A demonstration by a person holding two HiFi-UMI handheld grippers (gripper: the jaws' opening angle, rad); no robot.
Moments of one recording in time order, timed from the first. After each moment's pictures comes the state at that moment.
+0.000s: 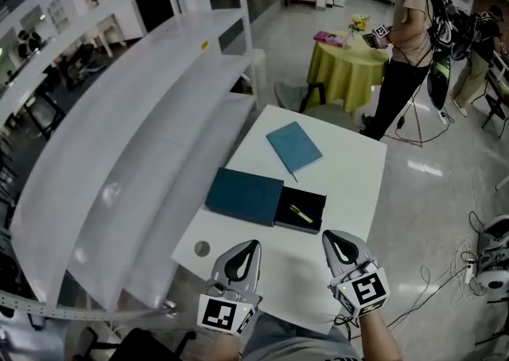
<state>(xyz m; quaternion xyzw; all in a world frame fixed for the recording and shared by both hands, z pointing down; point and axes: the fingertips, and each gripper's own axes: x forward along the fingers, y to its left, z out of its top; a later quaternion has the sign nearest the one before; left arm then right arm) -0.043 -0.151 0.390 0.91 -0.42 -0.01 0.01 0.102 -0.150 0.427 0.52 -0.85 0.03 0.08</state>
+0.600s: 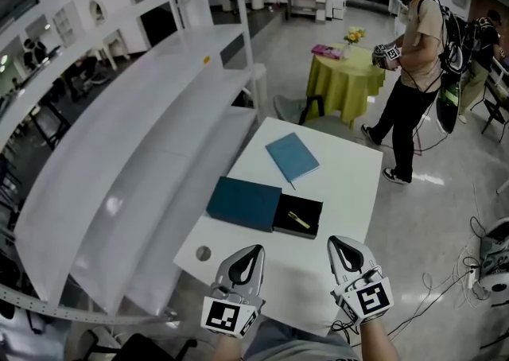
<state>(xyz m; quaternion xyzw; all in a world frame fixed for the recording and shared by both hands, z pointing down) -0.029 -0.133 0.380 0.91 -0.42 -0.02 -0.01 0.119 -0.123 0.392 0.54 -0.84 -0.01 0.04</state>
